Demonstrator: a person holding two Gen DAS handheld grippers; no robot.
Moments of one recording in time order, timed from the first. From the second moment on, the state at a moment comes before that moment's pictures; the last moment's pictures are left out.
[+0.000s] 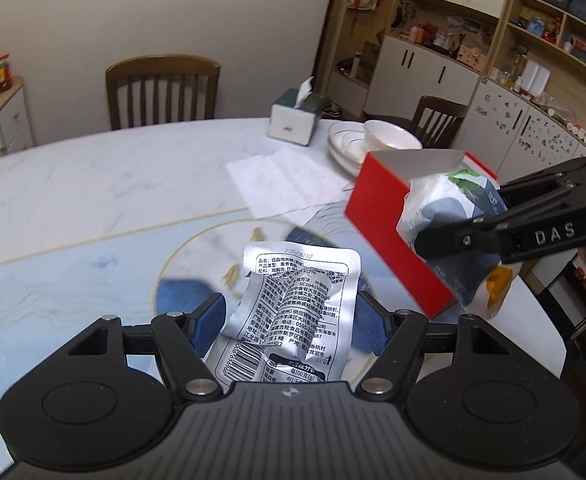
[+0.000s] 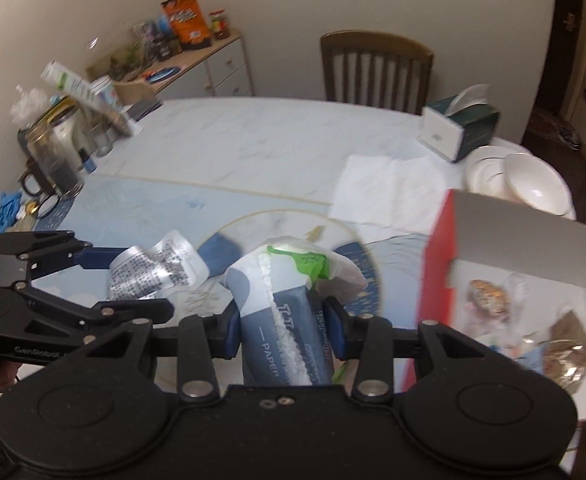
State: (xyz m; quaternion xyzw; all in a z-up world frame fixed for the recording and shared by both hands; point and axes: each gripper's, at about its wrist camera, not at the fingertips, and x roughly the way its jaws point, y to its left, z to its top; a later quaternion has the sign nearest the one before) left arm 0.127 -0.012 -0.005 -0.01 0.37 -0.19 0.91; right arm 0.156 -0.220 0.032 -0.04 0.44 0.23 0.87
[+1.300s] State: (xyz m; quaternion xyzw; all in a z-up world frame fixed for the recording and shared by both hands) left arm 0.216 -0.272 -0.002 0.15 0.34 -0.31 0.87; right arm 0.223 -0.454 0.014 0.00 0.41 0.06 0.91
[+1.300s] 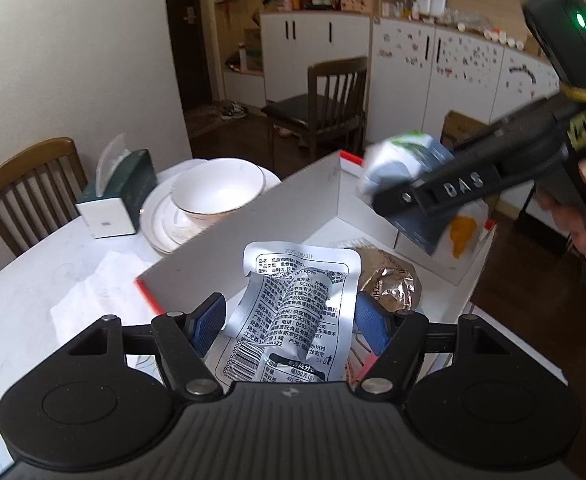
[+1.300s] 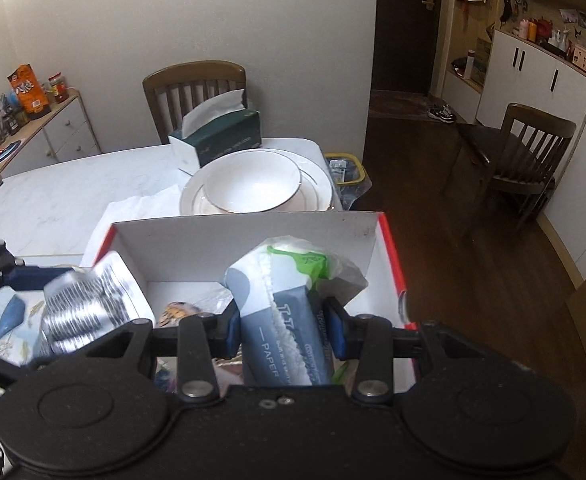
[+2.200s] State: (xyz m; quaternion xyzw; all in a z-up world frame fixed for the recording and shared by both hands) left arm 0.264 -0.311 -0.066 0.20 0.43 -0.28 0.83; right arm 0.290 -0.435 -0.047 -0.08 0.47 0.12 0.87
